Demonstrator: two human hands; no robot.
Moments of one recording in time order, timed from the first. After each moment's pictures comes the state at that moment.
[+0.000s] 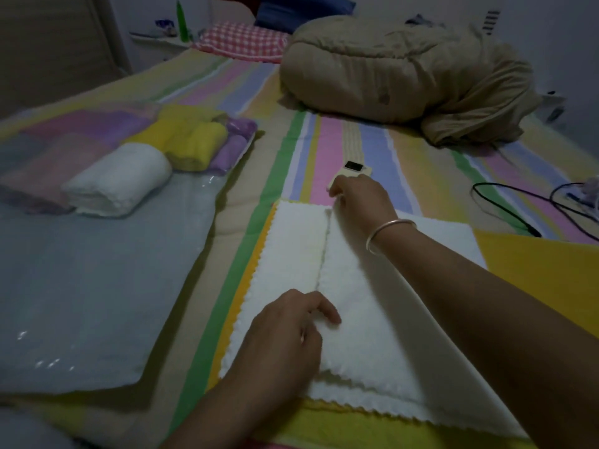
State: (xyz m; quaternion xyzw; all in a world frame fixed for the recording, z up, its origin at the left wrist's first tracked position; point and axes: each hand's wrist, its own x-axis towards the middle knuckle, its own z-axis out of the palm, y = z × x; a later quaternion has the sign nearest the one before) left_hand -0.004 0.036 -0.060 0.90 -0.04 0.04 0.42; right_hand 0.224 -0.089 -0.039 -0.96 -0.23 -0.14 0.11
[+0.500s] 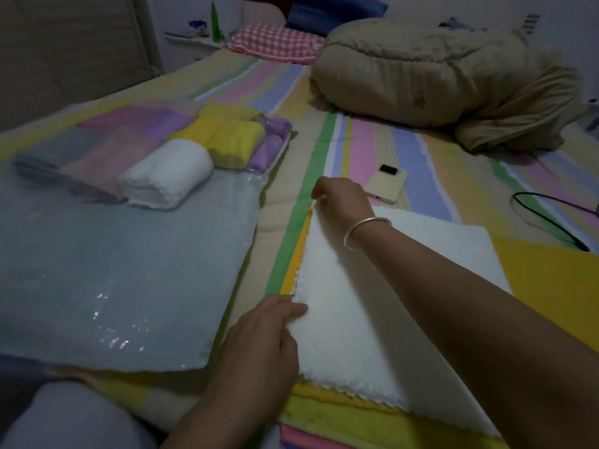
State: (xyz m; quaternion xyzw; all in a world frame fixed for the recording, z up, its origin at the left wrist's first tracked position) left_hand -0.036 0.099 -0.070 0.92 0.06 0.09 0.37; right_hand 0.225 0.007 -0.055 -0.95 -0.26 -0.10 0.15
